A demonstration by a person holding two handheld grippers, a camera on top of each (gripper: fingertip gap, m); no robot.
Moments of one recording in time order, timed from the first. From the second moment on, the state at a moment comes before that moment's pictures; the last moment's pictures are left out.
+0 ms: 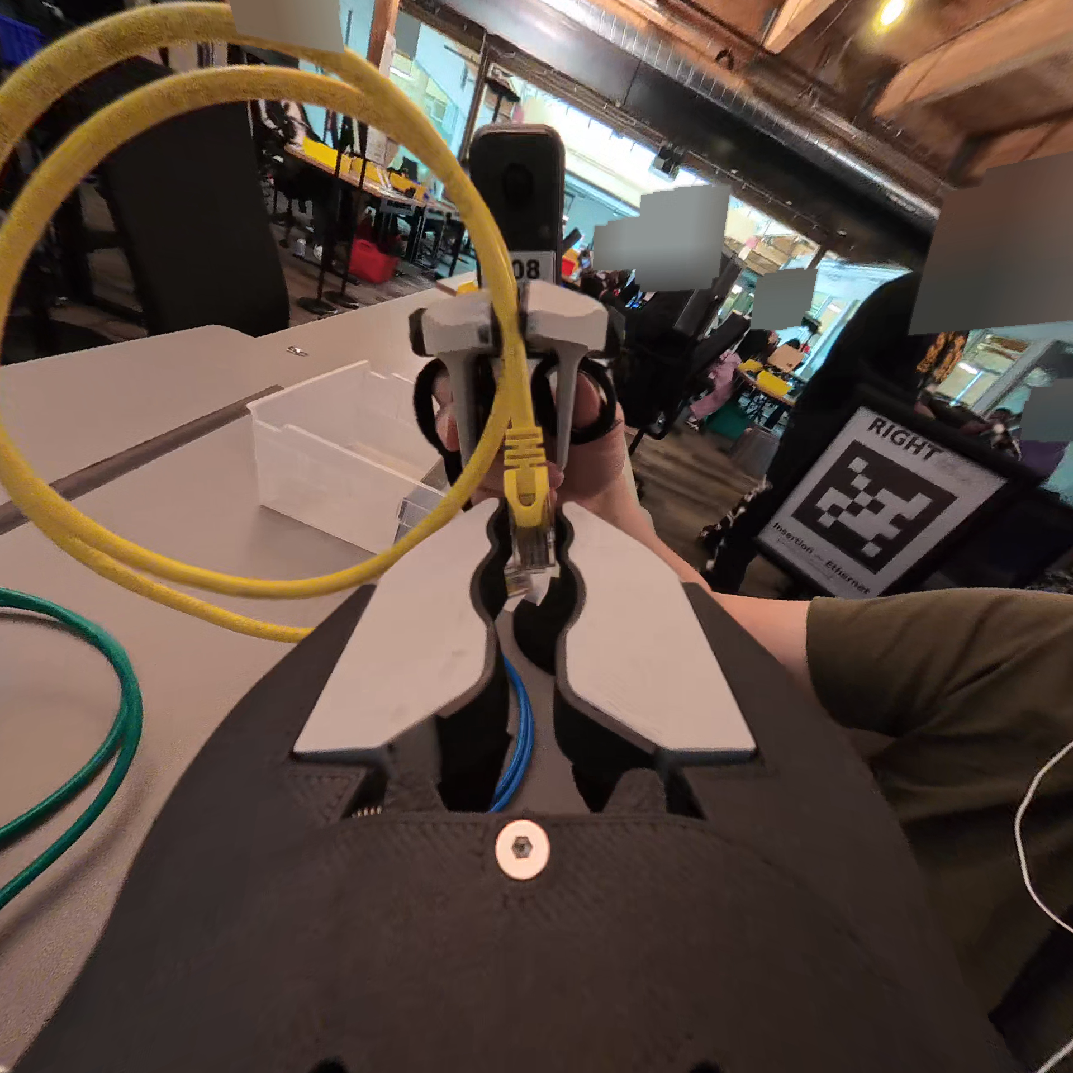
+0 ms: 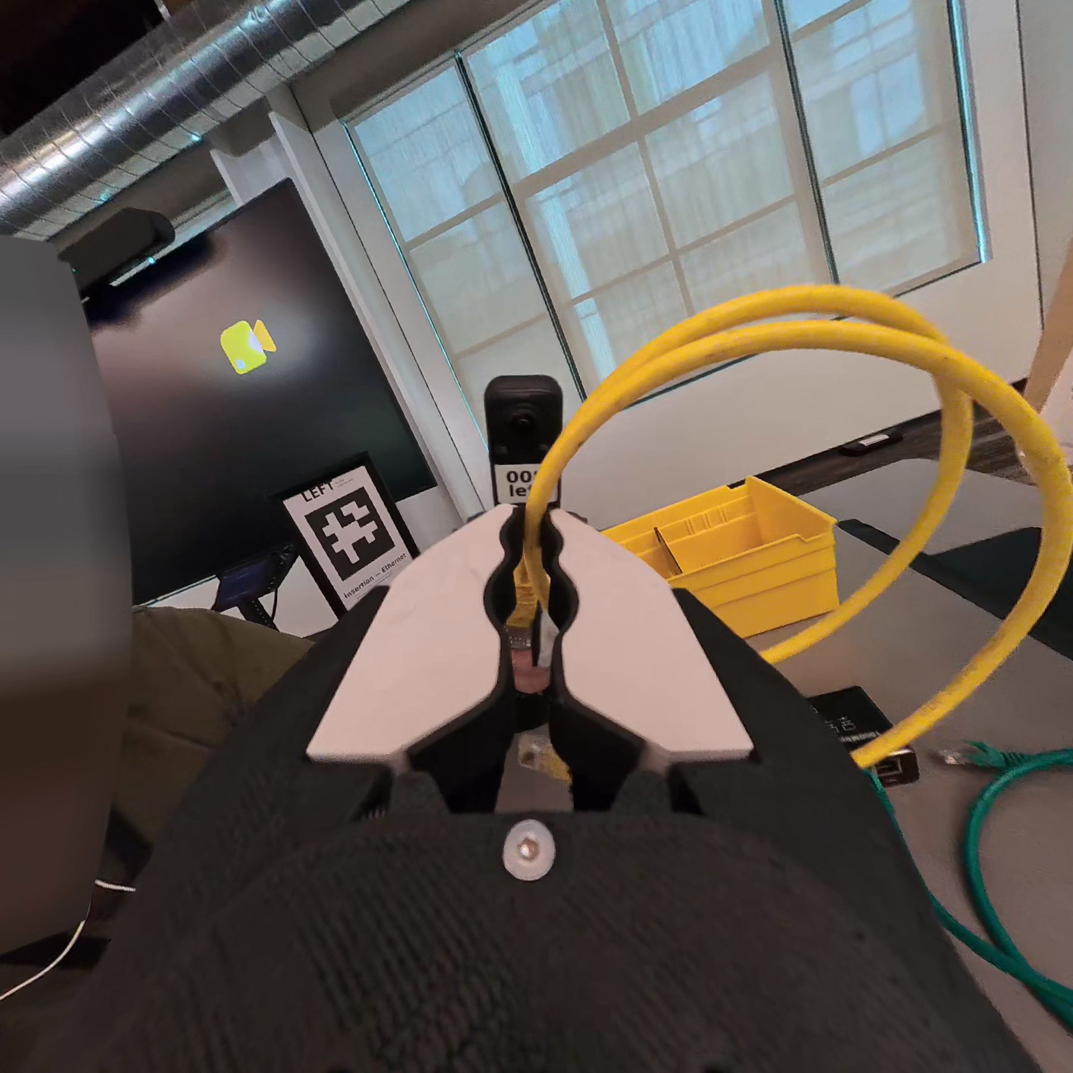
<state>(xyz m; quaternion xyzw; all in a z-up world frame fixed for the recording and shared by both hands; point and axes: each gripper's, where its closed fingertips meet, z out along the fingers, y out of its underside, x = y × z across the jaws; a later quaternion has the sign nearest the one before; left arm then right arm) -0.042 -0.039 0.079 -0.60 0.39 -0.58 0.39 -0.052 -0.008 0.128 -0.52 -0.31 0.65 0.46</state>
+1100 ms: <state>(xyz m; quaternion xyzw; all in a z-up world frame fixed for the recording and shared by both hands) -0.099 -0.039 0.076 -0.64 0.51 -0.46 0.36 -0.102 -0.024 0.089 -0.53 -0.41 0.60 0.45</state>
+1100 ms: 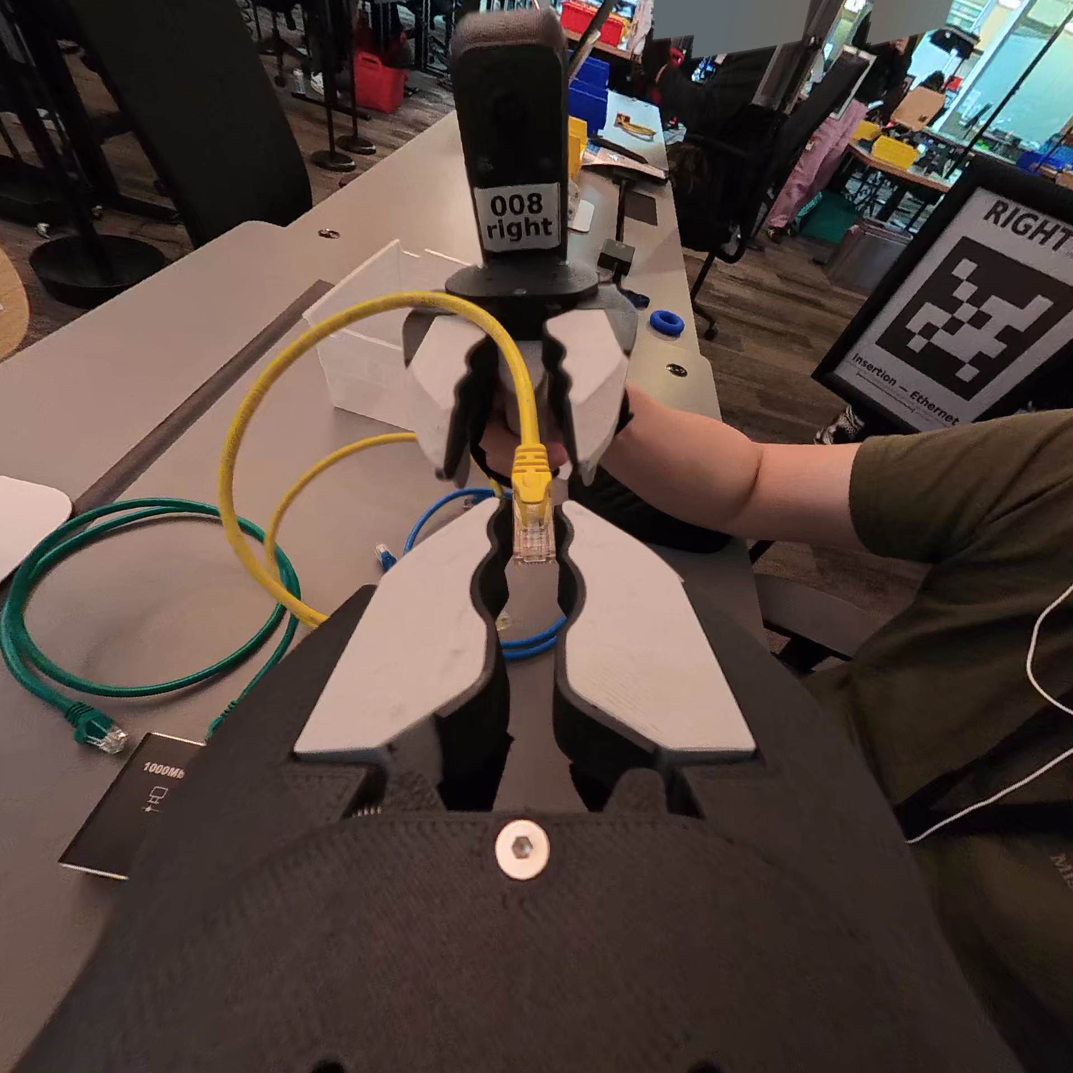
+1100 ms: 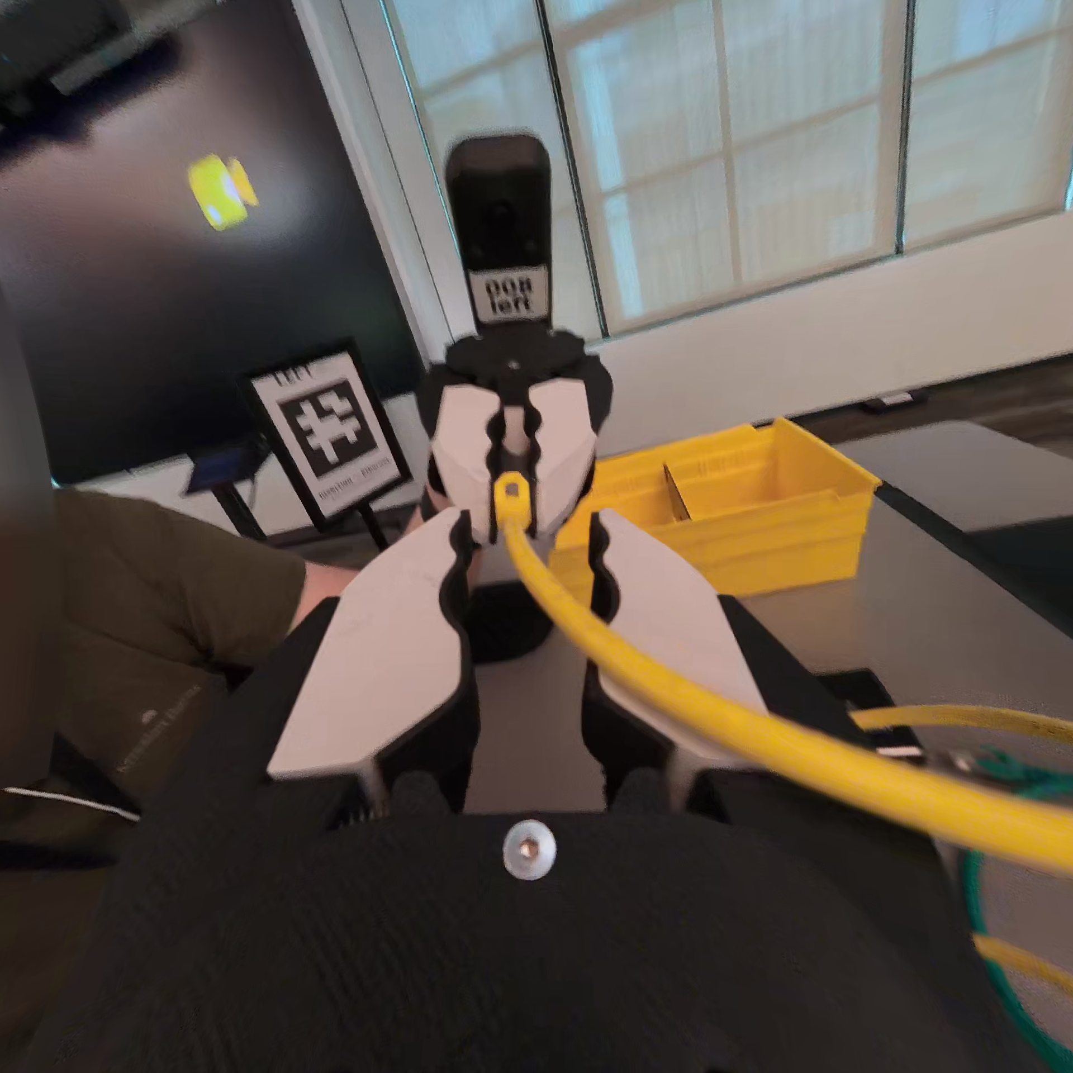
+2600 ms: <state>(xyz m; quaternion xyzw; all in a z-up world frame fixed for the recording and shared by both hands) -0.095 -0.036 0.046 -0.66 0.55 -0.40 0.33 -0.095 -0.029 0.066 -0.57 -0.47 0.53 0.41</state>
